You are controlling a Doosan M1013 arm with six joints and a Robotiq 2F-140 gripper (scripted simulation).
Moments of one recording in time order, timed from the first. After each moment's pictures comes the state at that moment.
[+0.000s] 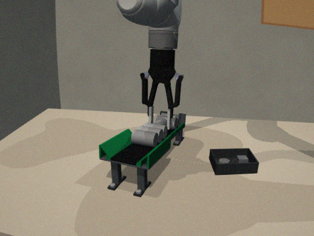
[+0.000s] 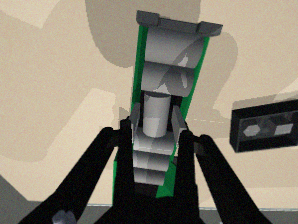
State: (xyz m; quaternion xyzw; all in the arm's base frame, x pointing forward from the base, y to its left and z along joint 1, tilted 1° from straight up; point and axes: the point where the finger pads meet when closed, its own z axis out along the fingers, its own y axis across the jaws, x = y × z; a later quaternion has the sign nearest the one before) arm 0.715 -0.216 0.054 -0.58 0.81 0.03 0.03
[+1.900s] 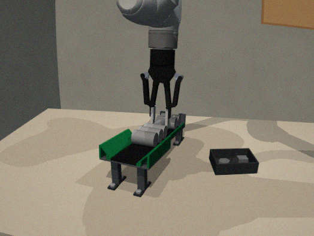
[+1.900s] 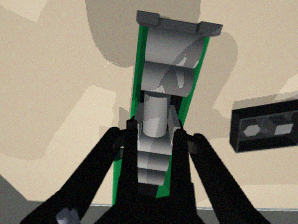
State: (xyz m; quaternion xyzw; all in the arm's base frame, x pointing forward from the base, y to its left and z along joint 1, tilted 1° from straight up) arm 0.716 -0.216 0.054 -0.58 0.81 0.03 0.03
